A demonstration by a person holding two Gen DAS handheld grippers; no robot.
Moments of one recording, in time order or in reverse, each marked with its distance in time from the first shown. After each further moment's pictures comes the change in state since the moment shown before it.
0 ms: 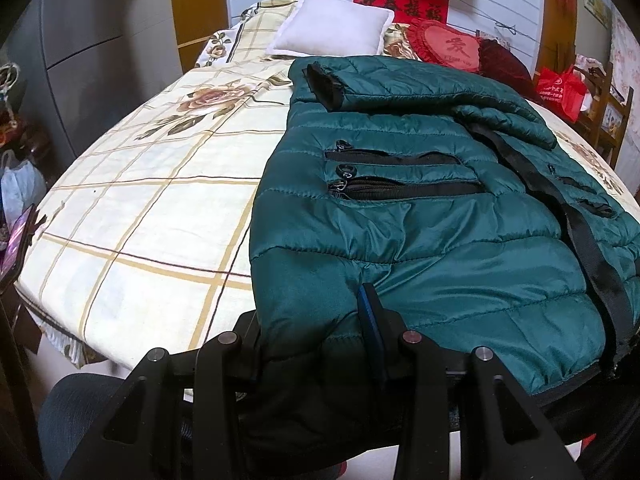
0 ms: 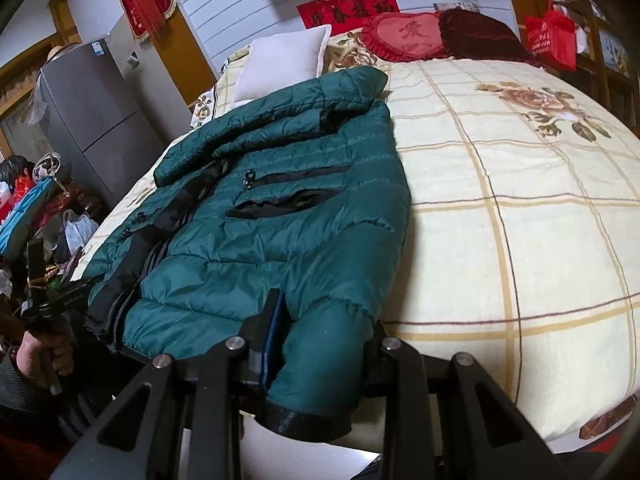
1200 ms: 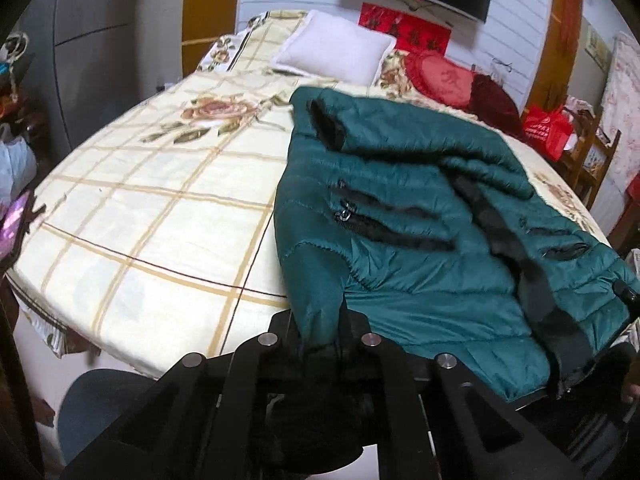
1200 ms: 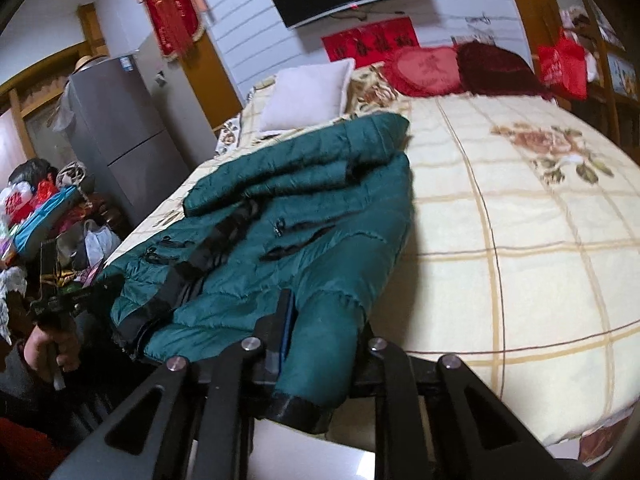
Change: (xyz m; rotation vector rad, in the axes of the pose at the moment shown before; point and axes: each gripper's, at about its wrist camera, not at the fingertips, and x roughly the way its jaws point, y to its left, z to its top) left arm -0.044 0.025 0.016 -0.094 -0.055 -0.115; right arm -0.050 0.015 0.010 -0.060 -0.117 0.070
